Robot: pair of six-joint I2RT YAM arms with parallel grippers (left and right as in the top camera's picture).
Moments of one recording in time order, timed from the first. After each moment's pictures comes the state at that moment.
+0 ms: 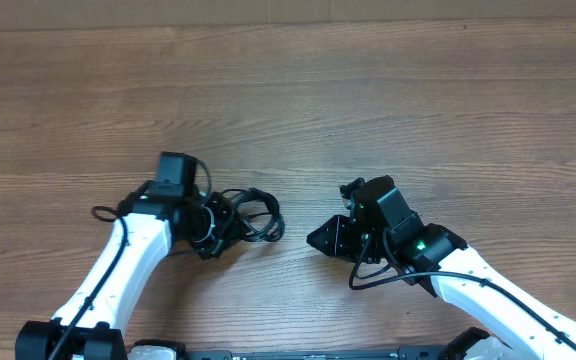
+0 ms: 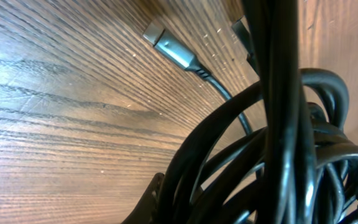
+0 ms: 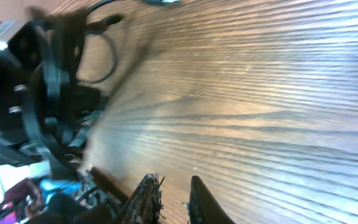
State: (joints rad) left arm -0.11 1.40 0.78 -0.74 0.59 -1.02; right arm 0.61 1.27 0.65 -0.29 -0.47 0.87
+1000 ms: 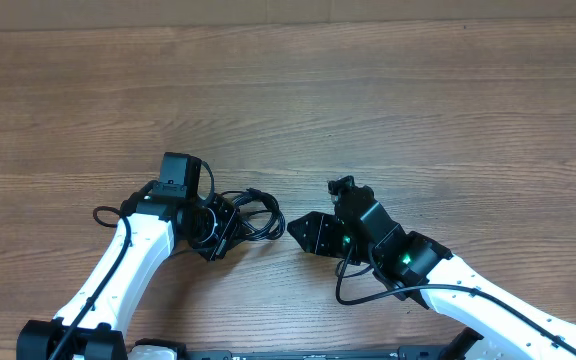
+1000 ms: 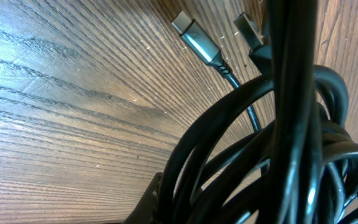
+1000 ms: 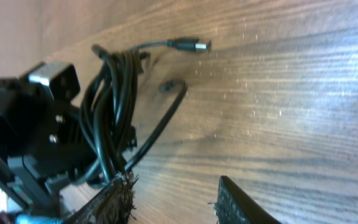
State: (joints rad) left arm -0.15 1.40 0.78 -0.73 0.55 -1.16; right arm 0.76 1.27 0.65 -0.12 -0.23 0.98
